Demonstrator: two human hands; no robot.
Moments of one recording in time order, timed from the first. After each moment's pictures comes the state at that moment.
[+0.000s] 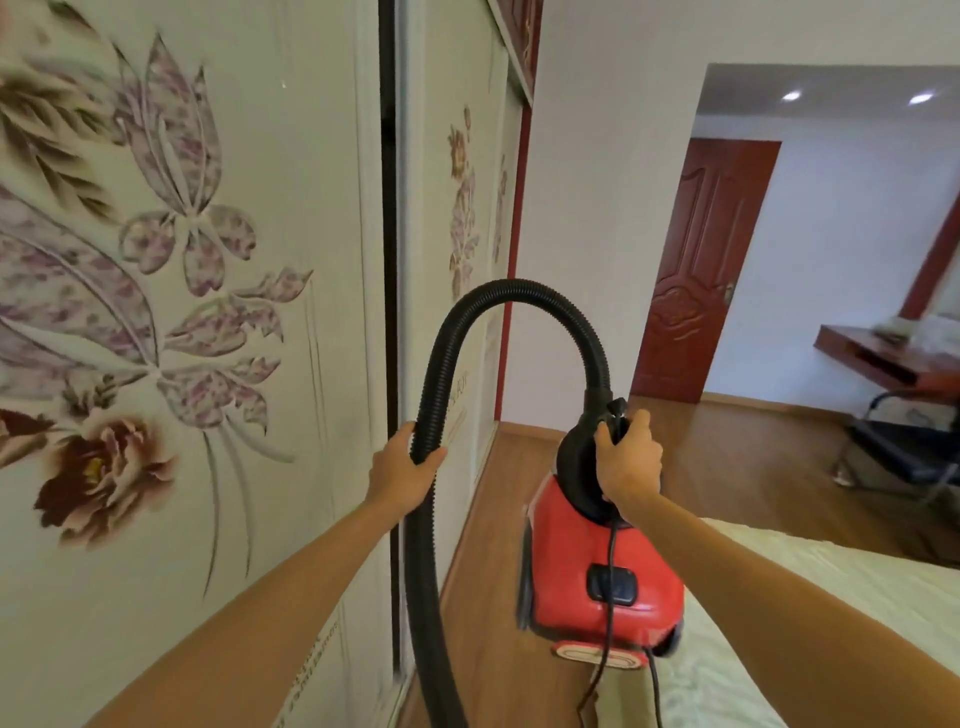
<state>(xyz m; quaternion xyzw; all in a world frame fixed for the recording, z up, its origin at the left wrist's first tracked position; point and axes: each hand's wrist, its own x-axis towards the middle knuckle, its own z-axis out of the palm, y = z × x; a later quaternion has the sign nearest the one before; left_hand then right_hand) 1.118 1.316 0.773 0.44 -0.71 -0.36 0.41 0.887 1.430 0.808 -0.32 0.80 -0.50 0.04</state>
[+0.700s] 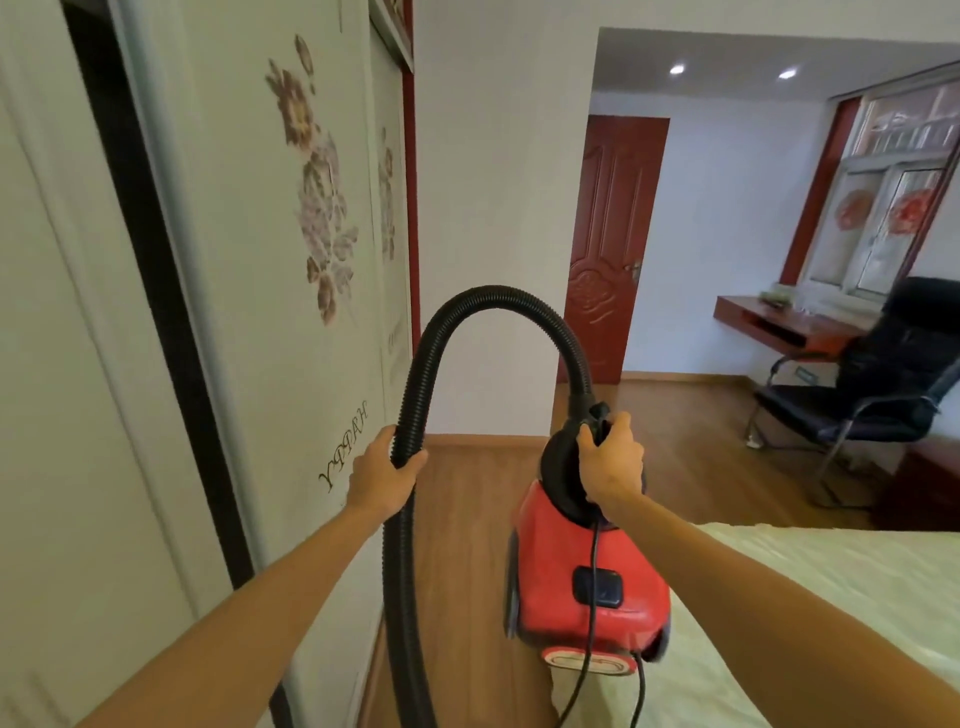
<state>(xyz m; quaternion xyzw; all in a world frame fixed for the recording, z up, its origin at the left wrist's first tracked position) 0.889 1.108 0.751 0.40 -0.76 -0.37 0.36 0.681 1.267 0.780 -0.23 0.83 -0.50 0.02</state>
